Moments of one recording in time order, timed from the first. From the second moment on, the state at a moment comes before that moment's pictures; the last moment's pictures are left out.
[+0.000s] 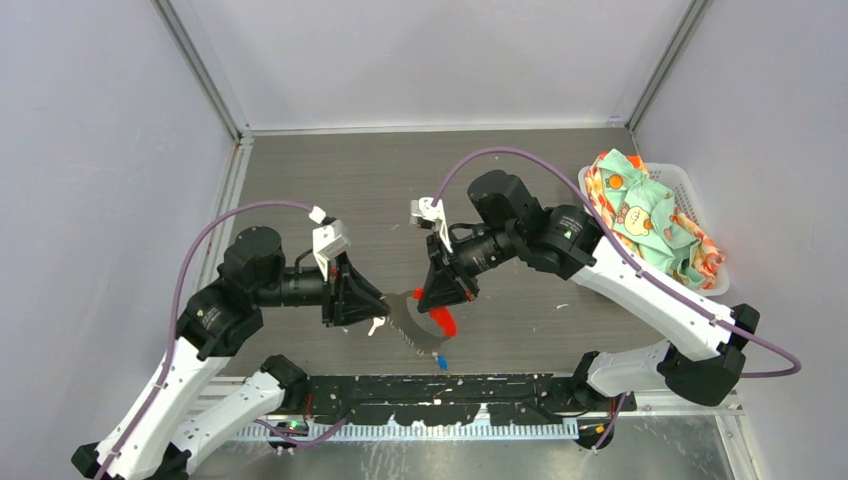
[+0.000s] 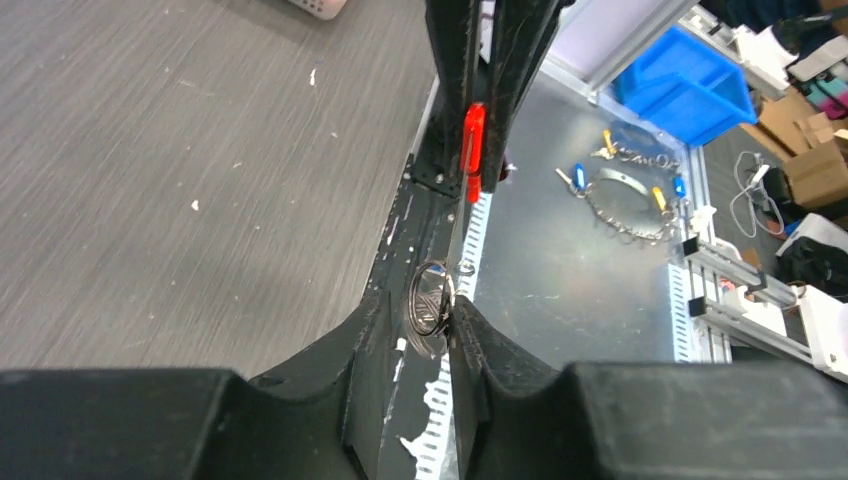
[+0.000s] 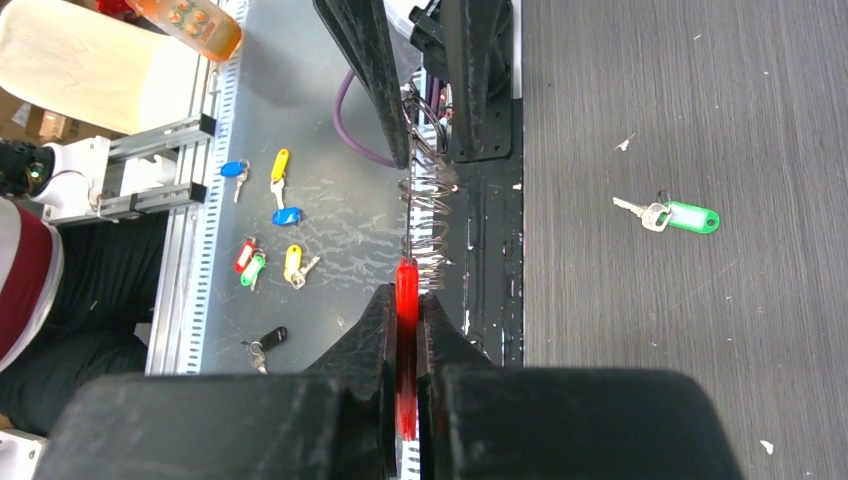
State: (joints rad) left arm -0.62 0.69 1.03 -0.68 0.78 -0.16; right arm 0.95 1.30 1.49 -0.80 -0.78 0.01
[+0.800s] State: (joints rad) left arm -0.58 0.64 1.02 -0.57 0.83 -0.22; right arm 0.95 1.28 1.49 -0.79 -0.78 0.02
